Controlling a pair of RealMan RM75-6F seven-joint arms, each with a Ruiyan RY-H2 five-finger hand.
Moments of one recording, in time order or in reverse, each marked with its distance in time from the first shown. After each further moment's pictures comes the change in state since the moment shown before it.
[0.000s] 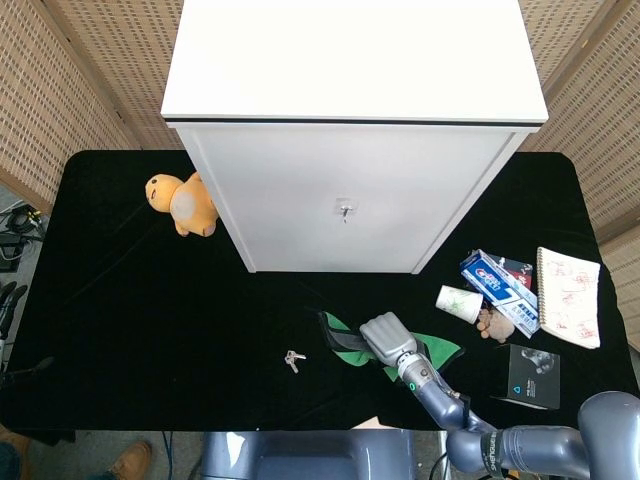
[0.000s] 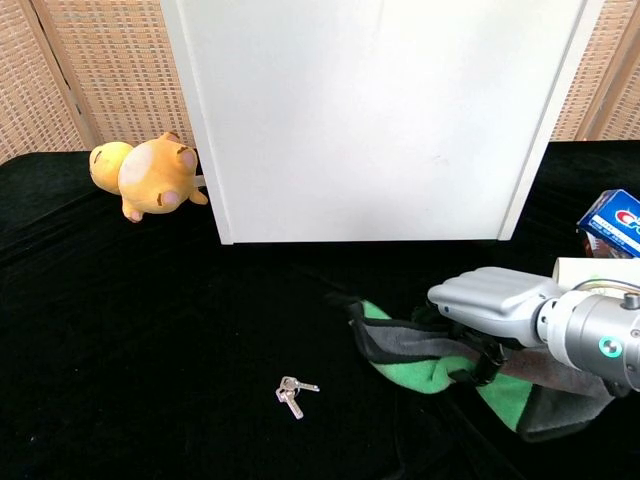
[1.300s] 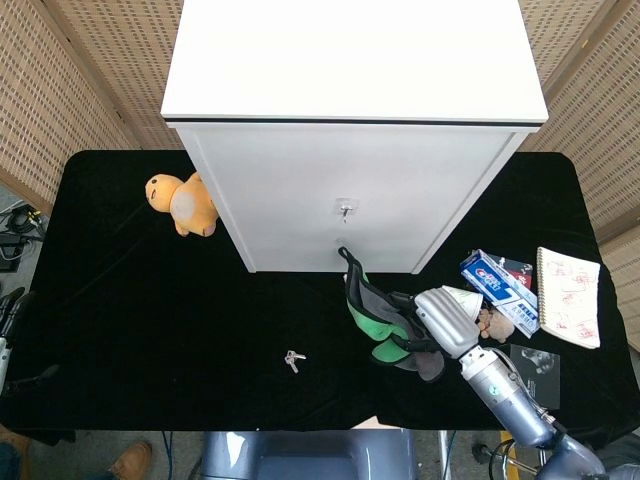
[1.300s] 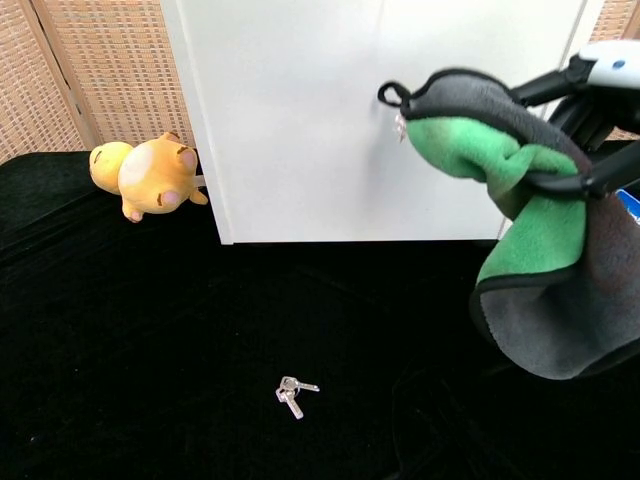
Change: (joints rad) left arm 0.022 0.006 0.033 -0.025 0.076 0.051 0.005; right arm -0.195 0.476 0.066 -0.351 -0.554 0.252 0.861
